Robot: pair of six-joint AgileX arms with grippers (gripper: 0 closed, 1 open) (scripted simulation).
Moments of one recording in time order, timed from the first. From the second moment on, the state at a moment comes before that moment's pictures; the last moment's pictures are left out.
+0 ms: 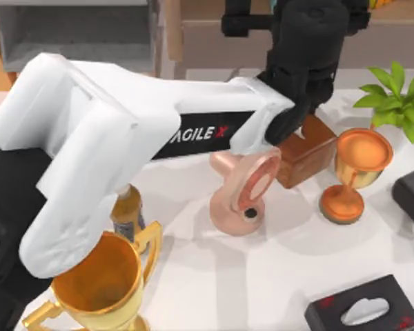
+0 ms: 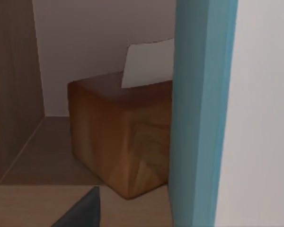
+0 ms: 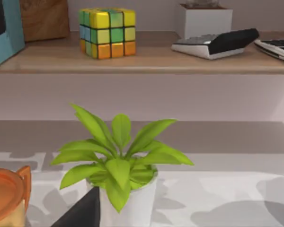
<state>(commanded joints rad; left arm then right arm) -0.83 2.34 1.74 0.65 -0.78 0.03 0.00 0.00 0.00 0.00 0.00 0.00</state>
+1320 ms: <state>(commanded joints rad) -0.81 2.39 1.83 0.60 -0.76 0.03 0.00 0.00 0.00 0.00 0.00 0.00</state>
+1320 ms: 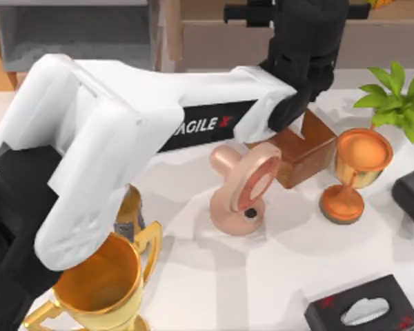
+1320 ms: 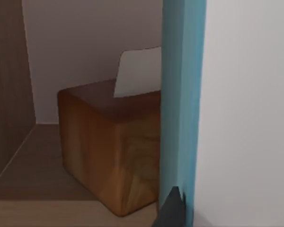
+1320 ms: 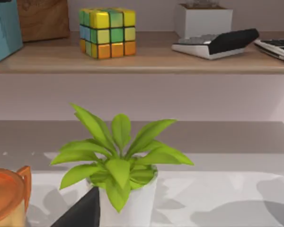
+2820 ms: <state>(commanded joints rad) -0.81 2.37 1.85 0.55 -0.75 0.04 0.00 0.00 0.00 0.00 0.00 0.00</state>
